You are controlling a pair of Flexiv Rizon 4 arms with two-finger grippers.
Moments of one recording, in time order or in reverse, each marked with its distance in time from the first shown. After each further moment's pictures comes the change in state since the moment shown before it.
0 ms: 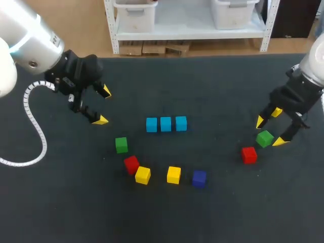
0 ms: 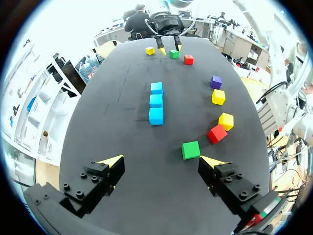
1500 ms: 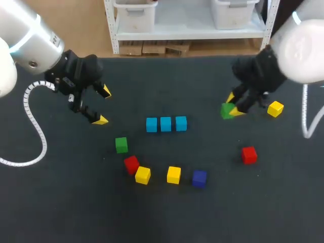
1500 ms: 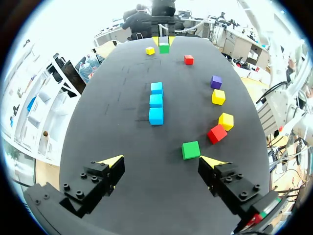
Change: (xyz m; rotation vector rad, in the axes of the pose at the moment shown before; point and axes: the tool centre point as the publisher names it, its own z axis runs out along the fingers) left arm 0.000 0.000 0.000 0.000 0.000 0.000; right arm -0.118 -0.076 -0.029 0.234 0.019 0.308
